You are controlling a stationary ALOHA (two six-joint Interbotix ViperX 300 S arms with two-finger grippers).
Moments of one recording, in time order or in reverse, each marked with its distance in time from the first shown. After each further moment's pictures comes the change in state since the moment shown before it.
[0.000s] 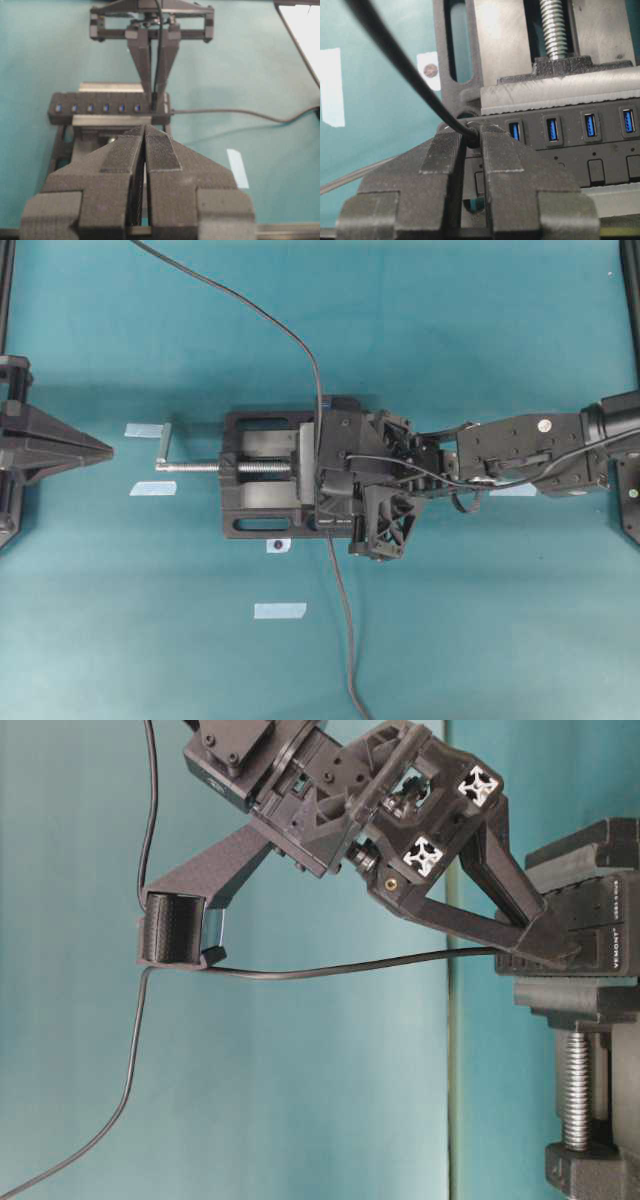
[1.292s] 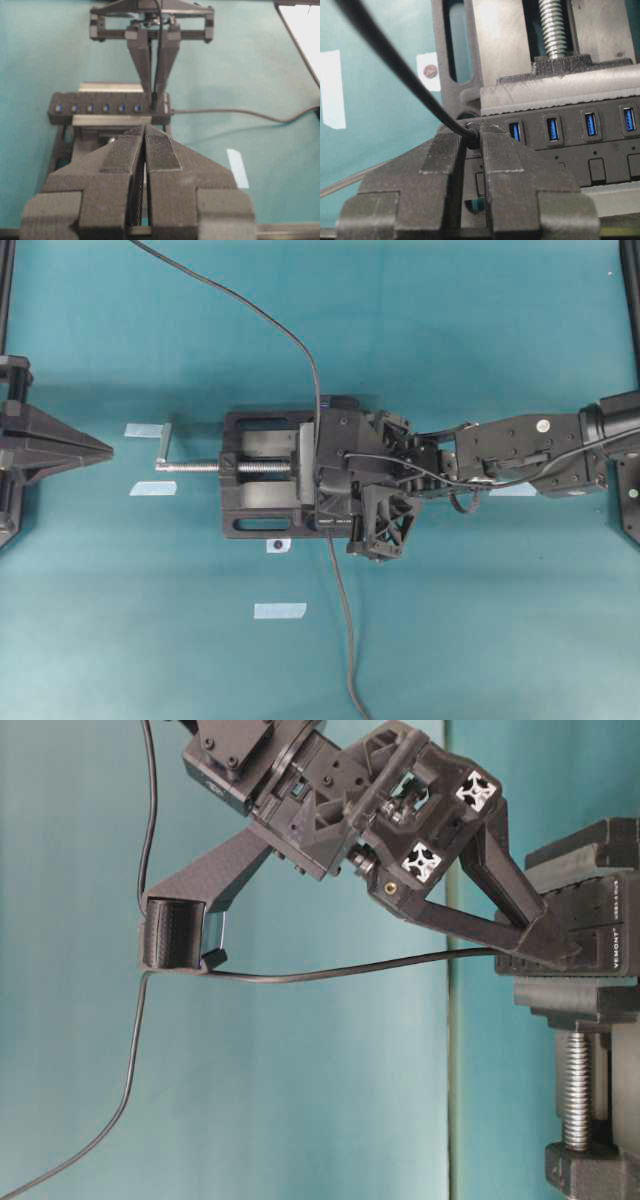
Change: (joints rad) left arm 0.000 0.000 -0.002 0.000 0.000 -0.002; right arm 0.002 0.003 -0.014 0.000 0.006 0.021
